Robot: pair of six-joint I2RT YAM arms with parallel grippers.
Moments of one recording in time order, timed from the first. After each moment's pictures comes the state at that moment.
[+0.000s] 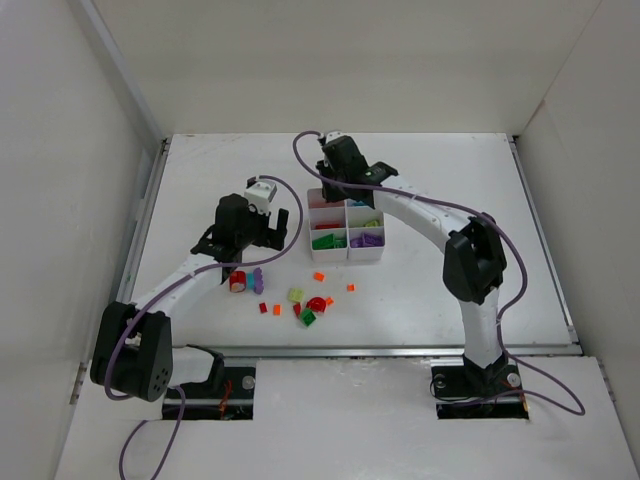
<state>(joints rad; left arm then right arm) -0.31 1.27 0.70 0.05 0.08 0.03 0.67 2.06 1.84 -0.51 0.16 0.25</state>
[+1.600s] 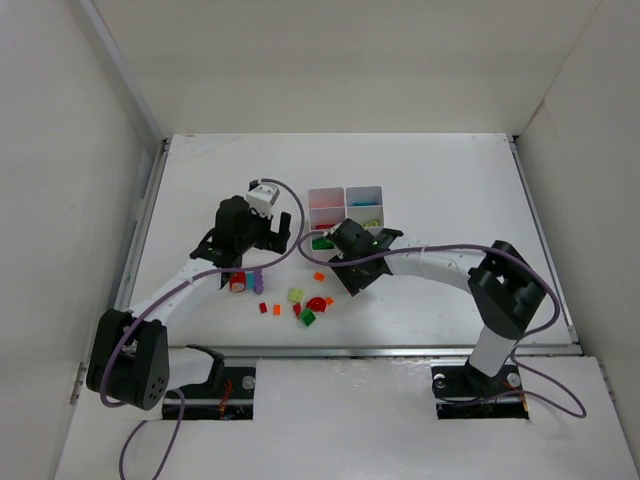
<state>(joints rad) -0.33 1.23 0.68 0.05 0.10 0.03 0.87 1.73 1.15 -0.61 0.13 0.19</state>
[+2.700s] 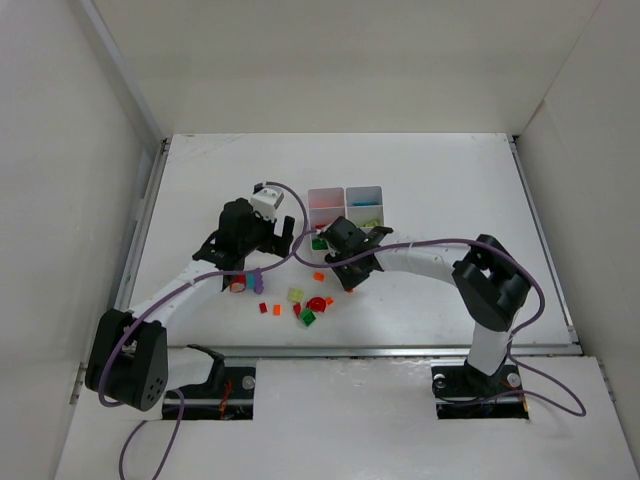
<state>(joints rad) -0.37 1.23 0.67 0.04 0.10 0.03 0.86 1.83 1.21 -0.57 0.05 0.22</state>
